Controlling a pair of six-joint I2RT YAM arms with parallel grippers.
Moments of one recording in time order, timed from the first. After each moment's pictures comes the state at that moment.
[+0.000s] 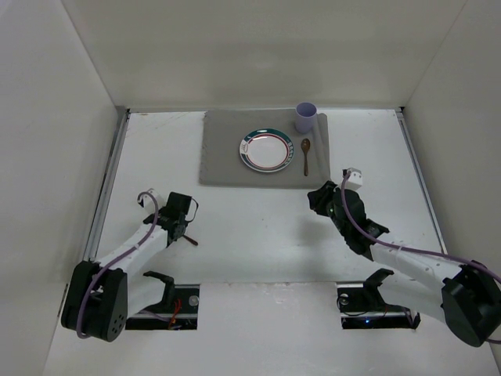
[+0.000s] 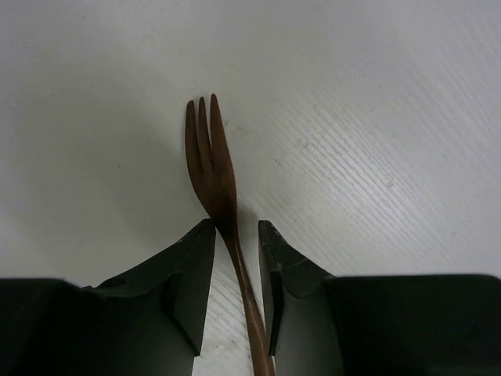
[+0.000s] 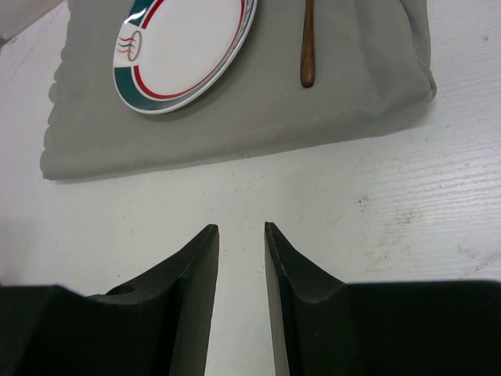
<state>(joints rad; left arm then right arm) -0.30 1.09 0.44 -0.46 -0.57 -0.99 0.60 1.02 0.40 0.25 0.34 0.69</state>
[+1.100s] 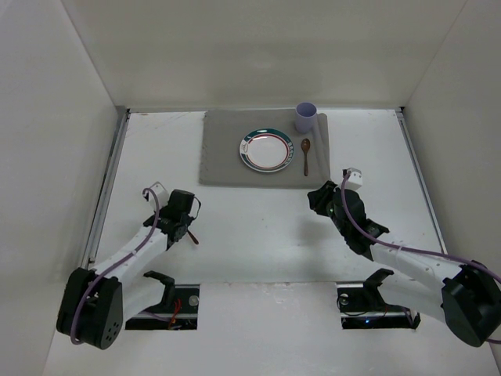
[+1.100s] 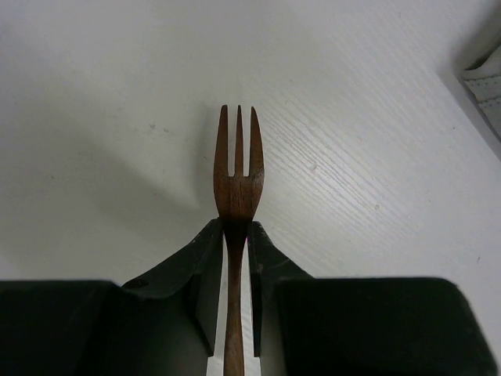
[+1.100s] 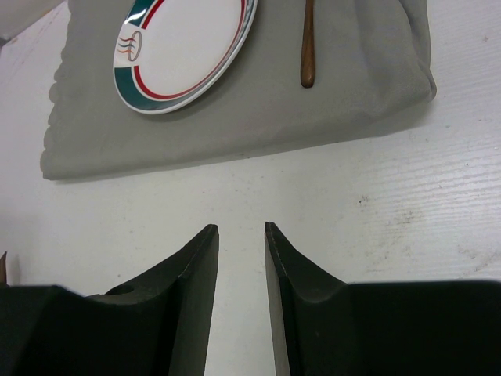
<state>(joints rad) -0.34 1.06 0.44 -0.37 -0.53 -0.95 0.60 1.02 0.40 0.25 0.35 0.69</state>
